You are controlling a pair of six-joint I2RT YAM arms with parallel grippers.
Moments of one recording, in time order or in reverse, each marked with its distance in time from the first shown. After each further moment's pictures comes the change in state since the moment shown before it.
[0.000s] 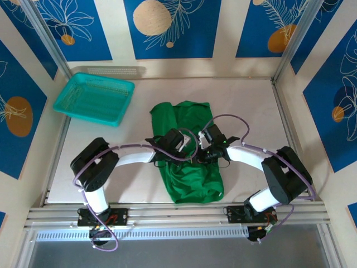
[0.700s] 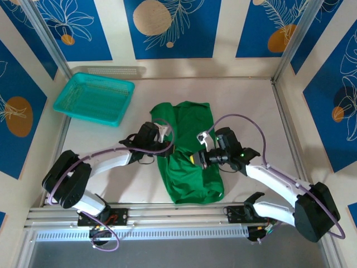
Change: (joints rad) left arm 0.181 -0.267 -0.212 0.159 0.208 -0.237; right arm 0.053 -0.417 -0.140 0.078 -0.135 -0.146
